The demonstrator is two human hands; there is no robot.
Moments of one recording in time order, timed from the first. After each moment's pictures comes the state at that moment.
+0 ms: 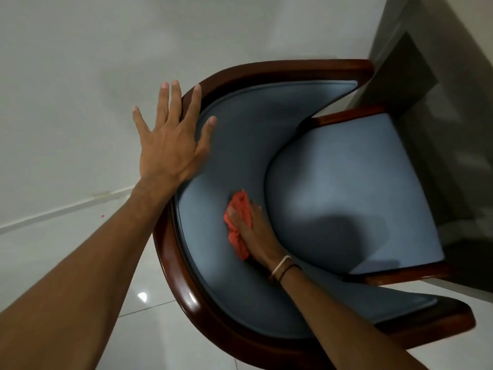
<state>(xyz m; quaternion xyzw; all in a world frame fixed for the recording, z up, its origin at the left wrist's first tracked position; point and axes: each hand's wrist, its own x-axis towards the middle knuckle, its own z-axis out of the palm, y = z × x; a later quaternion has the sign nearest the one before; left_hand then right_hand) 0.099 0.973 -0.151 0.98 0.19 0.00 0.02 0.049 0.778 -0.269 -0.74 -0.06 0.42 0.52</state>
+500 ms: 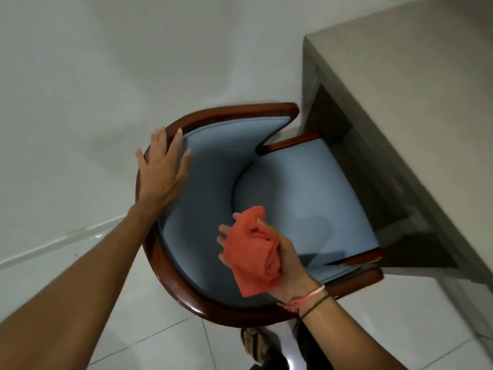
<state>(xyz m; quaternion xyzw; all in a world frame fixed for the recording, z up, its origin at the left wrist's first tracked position) 0.081 0.934 -0.123 0.97 0.18 0.04 0.13 0.019 0.672 -0.123 -0.35 0.15 0.48 0.79</state>
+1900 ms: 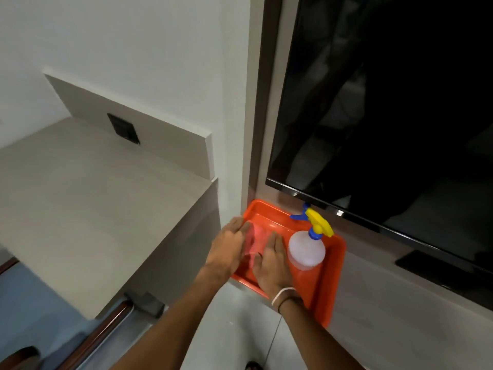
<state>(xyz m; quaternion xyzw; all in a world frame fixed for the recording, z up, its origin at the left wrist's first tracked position) 0.045 -0.011 -0.059 0.91 -0.25 -0.09 0.33 -0.037 -0.113 -0.063 -0.91 0.27 0.07 0.31</state>
